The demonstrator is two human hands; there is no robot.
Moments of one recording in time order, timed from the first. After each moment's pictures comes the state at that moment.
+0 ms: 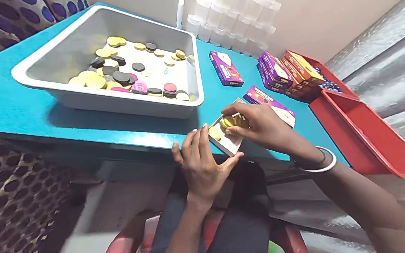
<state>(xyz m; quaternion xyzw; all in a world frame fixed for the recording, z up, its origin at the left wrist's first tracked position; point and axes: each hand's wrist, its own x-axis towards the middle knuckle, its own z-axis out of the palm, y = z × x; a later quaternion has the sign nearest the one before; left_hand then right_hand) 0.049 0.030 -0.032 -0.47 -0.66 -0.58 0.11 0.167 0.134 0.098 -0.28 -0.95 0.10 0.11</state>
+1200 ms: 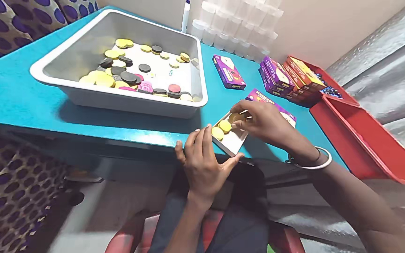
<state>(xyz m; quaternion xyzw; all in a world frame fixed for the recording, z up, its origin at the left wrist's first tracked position) 0.072 0.032 -0.026 -0.48 -0.66 -0.57 0.12 0.192 0.145 0.107 -0.35 -0.93 0.07 0.10</state>
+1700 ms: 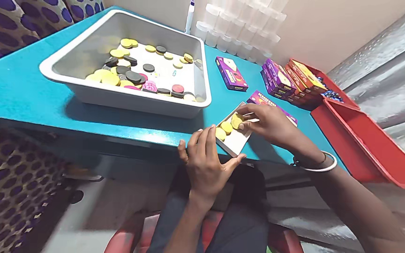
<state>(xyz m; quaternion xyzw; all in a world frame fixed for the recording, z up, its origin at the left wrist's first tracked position) 0.078 0.032 -0.024 -0.48 -0.66 -0.57 0.12 0.210 0.150 0.106 -0.37 -0.92 0.11 0.09</state>
